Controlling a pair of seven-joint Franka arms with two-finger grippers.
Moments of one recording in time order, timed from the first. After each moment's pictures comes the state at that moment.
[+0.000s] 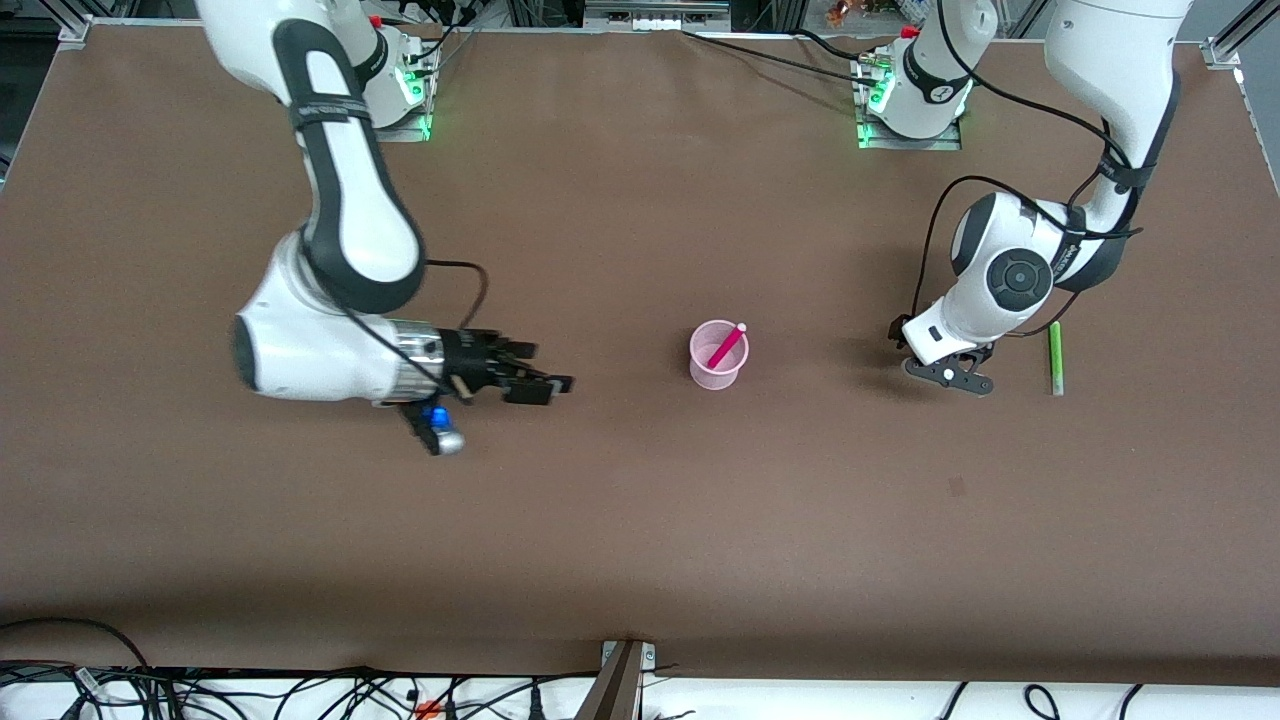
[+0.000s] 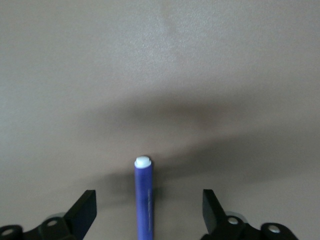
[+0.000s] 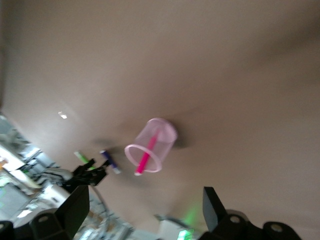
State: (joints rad) left arm -0.05 0.38 -0.07 -2.23 0.18 2.49 0.03; right arm 0.63 0.60 -0.43 -1.43 1.00 1.80 0.48
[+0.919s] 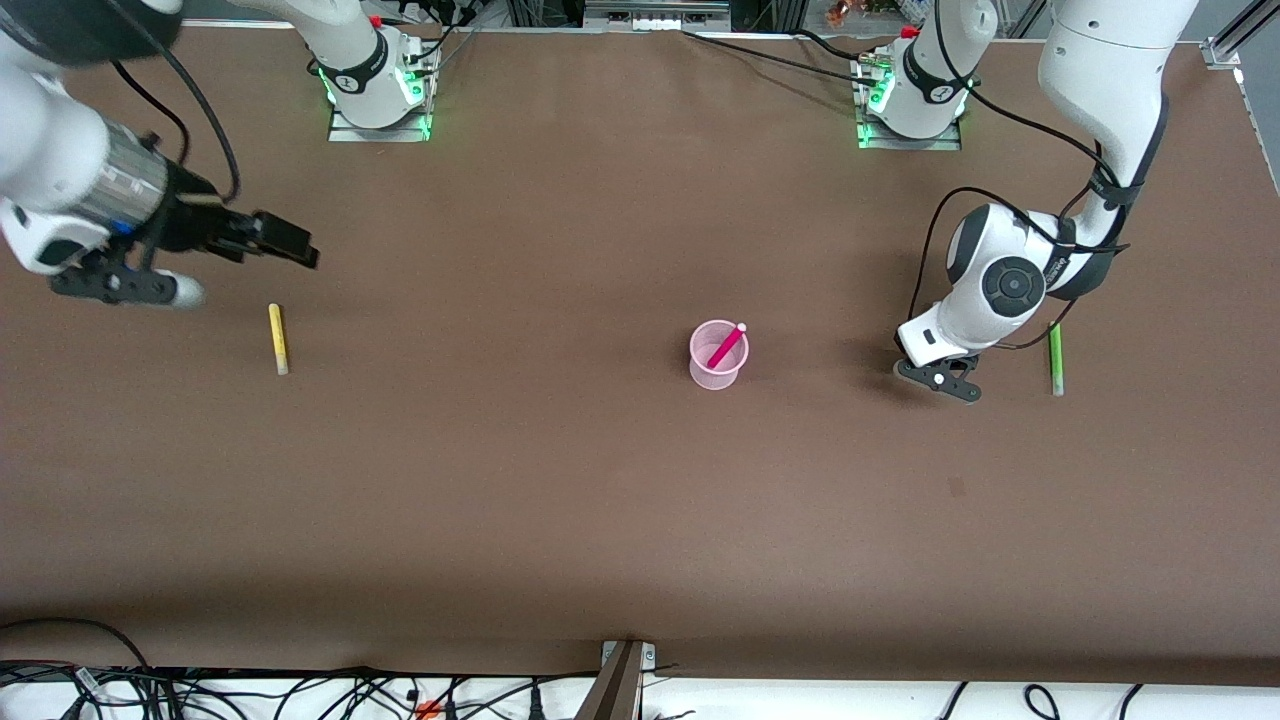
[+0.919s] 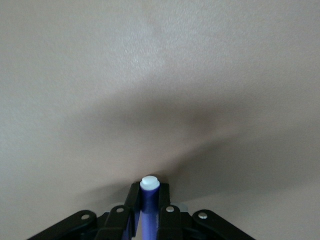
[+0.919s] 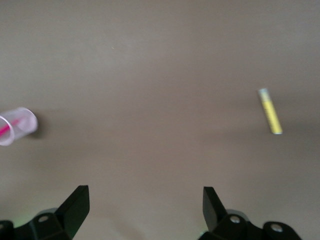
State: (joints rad) left arm -0.04 0.43 -0.07 -2.21 0.19 2.55 0.17; right arm 0.63 0.10 -0.52 -1.52 0.20 1.50 0.20
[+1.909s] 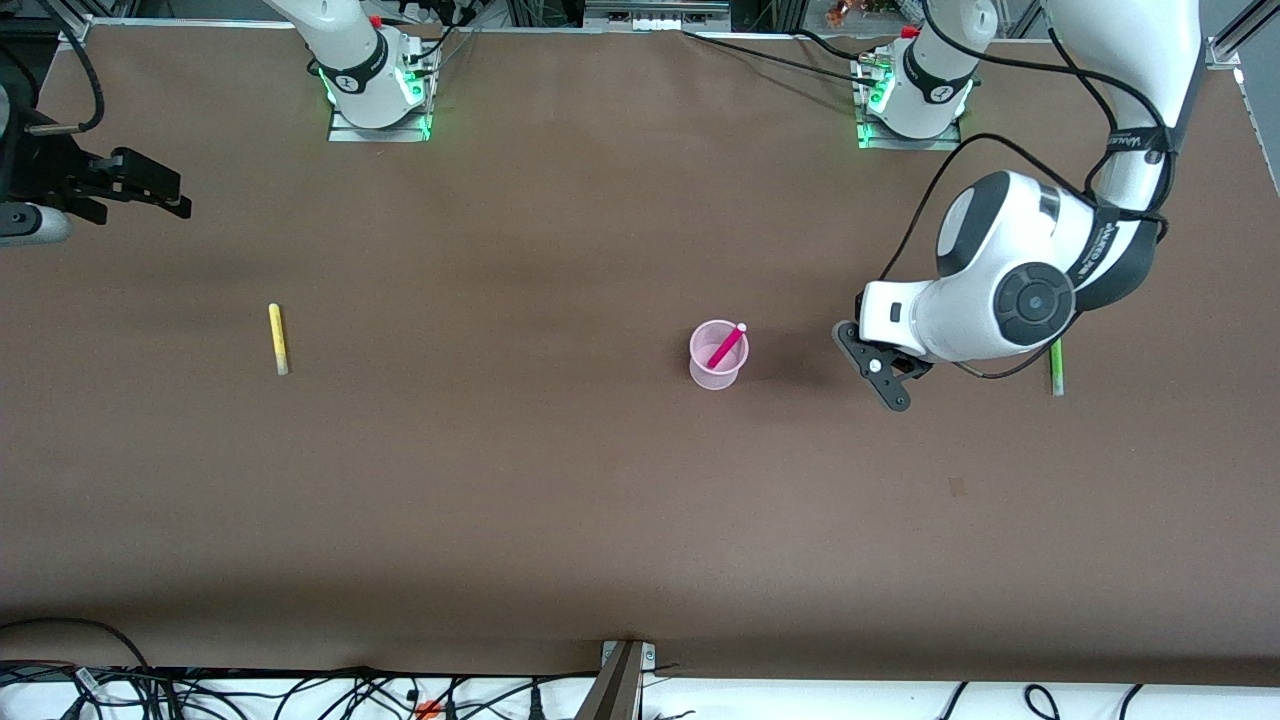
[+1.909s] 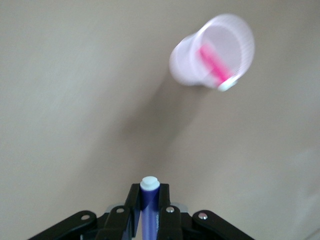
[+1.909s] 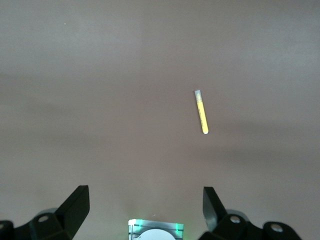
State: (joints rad) left arm -0.05 0.39 -0.27 -1.63 -0.17 1.80 0.67; right arm 0.12 -0.02 -0.12 -1.62 0.02 1.49 -0.07
